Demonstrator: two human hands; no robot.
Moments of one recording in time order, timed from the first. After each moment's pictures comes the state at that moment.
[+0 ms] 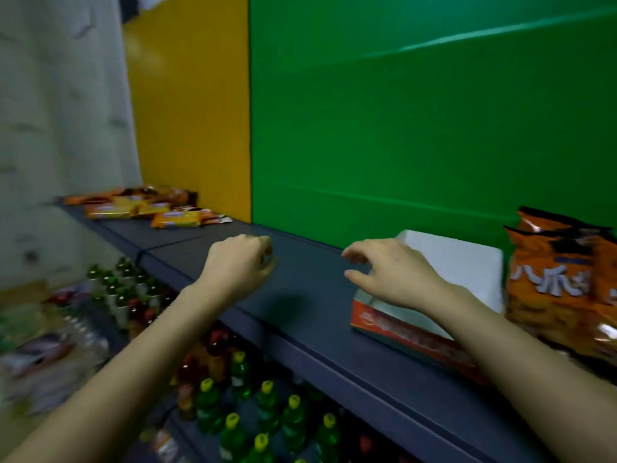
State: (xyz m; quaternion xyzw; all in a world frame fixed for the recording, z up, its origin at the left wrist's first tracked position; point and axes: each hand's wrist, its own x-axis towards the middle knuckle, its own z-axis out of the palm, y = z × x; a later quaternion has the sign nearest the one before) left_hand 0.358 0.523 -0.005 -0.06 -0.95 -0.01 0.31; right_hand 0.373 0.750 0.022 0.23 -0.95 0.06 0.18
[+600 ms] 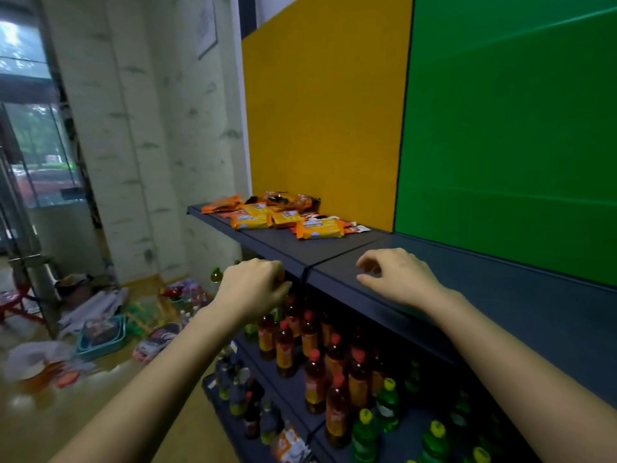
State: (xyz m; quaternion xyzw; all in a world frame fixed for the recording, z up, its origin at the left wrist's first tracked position) left_hand 0.349 0.194 -0.028 0.02 -0.97 0.05 0.25; right_hand 0.282 0.417 -0.008 0.25 -0.95 0.15 0.12
